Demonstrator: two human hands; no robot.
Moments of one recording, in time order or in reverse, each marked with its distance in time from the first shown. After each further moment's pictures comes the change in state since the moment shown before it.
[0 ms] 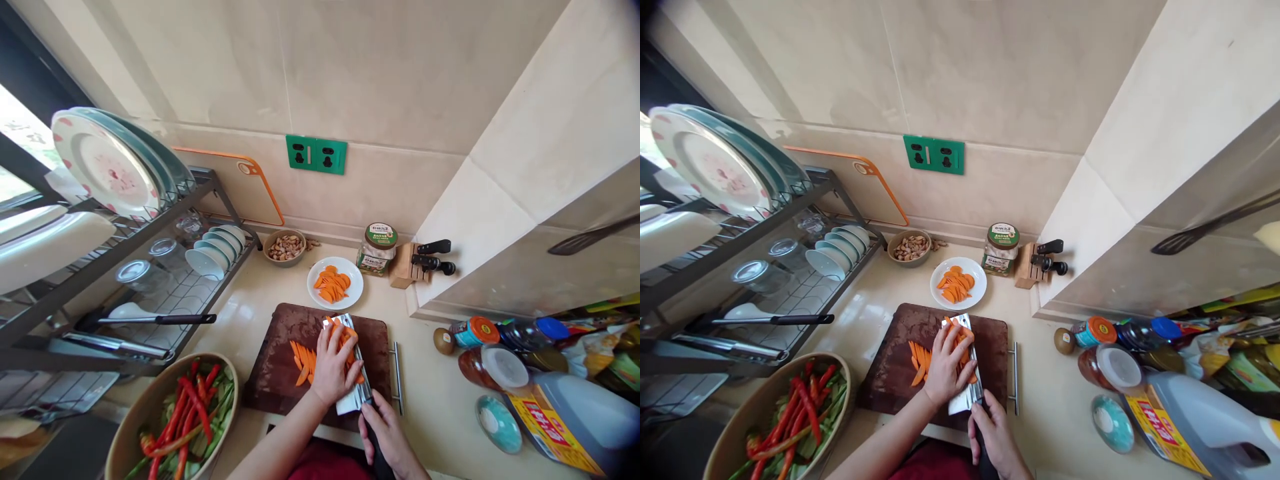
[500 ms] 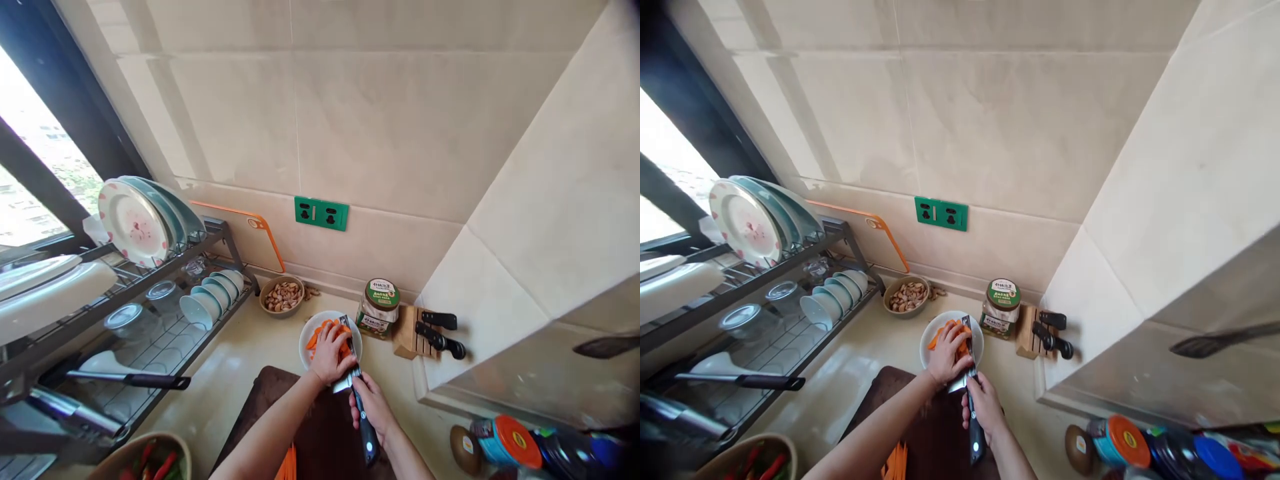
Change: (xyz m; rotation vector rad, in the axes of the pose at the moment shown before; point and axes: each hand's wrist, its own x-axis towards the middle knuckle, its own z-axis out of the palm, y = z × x) left_hand 0.161 -0.071 0.027 -0.040 -0.006 0.019; right_hand 0.145 -0.137 -0.013 -0.061 0.045 -0.011
